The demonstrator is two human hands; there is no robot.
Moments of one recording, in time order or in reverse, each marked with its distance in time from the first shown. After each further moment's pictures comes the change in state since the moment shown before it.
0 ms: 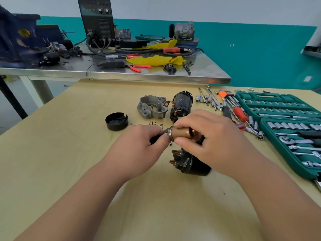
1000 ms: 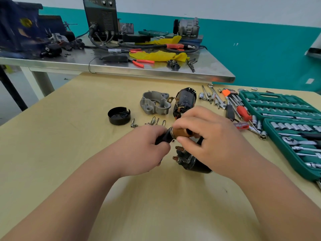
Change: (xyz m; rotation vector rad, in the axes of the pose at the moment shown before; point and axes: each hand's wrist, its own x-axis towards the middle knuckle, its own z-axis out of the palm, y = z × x) left_hand 0.001 -0.003 -0.008 -0.055 -0.299 -0.130; right_hand -0.002 -0.003 0.008 -0.003 -0.007 -0.045
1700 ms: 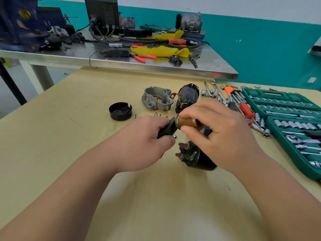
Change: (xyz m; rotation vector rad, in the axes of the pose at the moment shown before) left_hand -0.007 0.006 -0.008 0.016 0.049 0.091; right_hand 0.002 0.001 0.004 -0.013 0.181 -0.045
